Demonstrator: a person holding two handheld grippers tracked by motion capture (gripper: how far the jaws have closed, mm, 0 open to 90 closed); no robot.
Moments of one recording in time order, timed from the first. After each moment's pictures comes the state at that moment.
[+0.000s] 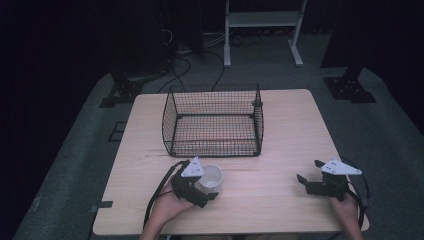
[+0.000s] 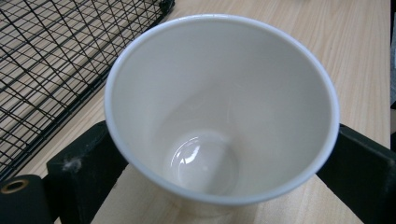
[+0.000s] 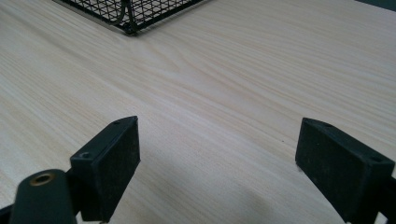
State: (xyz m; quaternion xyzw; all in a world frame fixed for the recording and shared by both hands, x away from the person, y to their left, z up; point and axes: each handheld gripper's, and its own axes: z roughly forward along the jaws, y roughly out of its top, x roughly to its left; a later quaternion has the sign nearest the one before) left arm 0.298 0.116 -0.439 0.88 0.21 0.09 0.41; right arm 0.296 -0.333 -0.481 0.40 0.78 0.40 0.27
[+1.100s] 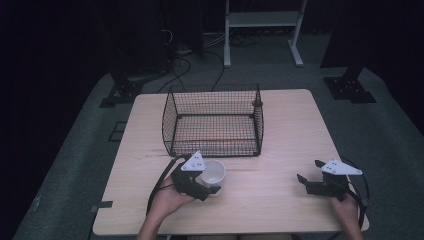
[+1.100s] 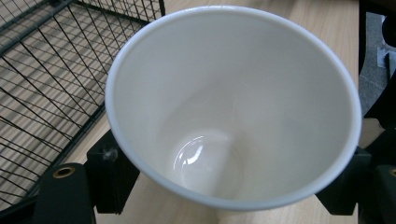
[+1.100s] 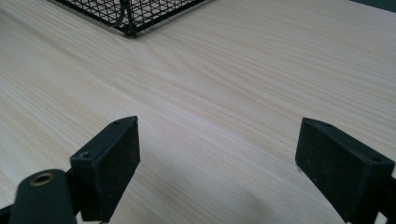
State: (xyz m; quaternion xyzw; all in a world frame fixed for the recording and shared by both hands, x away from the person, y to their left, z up) left arm 0.301 0.112 -0.408 0.89 0.17 0.08 0.42; right arm 0.295 -0.333 -0.481 0.40 0.78 0.41 0.27
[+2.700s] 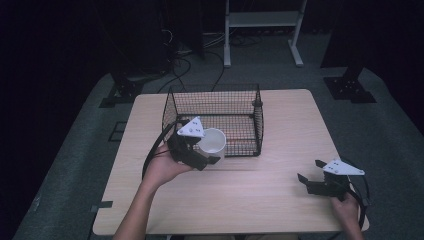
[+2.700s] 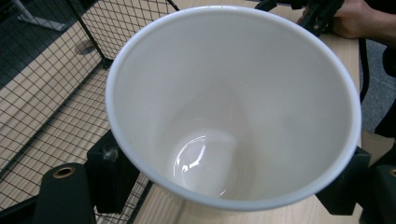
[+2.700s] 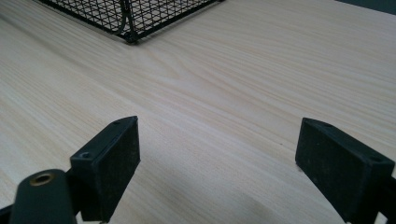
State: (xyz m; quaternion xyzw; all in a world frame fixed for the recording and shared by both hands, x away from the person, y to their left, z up) left arm 0.341 0.111 -0.319 0.89 0.14 0.11 0.41; right arm 0.295 -0.335 -0.480 0.41 0.77 0.42 0.26
